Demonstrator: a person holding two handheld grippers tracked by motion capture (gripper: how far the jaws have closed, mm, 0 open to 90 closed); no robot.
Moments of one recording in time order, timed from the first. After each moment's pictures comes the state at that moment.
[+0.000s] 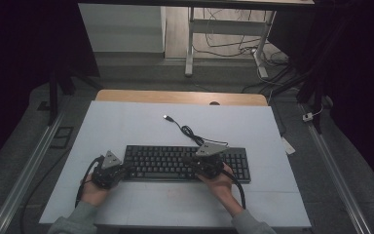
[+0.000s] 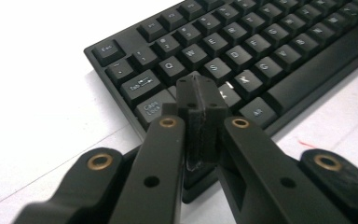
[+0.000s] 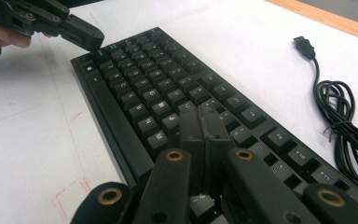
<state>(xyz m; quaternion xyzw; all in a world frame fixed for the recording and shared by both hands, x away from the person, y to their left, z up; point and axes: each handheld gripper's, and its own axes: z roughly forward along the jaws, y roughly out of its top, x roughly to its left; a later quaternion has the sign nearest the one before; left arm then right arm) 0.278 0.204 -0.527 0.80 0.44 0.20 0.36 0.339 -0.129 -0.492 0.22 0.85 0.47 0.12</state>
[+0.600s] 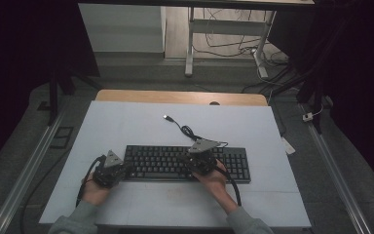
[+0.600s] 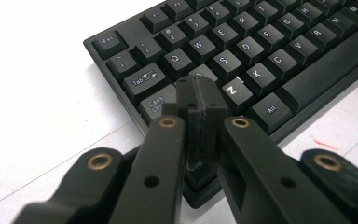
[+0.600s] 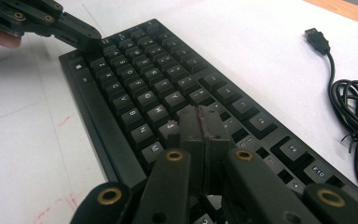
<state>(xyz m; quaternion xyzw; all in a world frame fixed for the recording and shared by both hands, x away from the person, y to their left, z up) 0.282 0.203 -0.531 0.80 0.44 0.19 0.35 0.351 -0.111 -0.499 0.23 0.86 0.45 0.11</state>
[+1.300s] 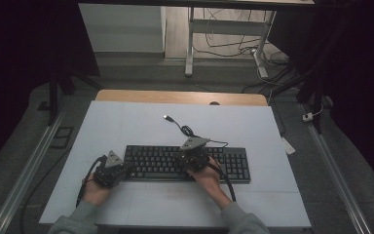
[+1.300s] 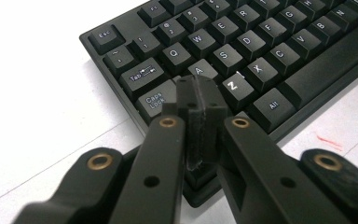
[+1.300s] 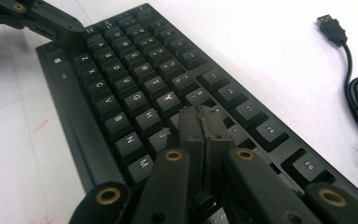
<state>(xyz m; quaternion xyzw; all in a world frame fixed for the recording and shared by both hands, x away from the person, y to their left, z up) 0.283 0.202 -0.533 0.81 0.44 0.19 0.34 0.365 -0.090 -0.509 0.23 0.87 0.42 0.11</state>
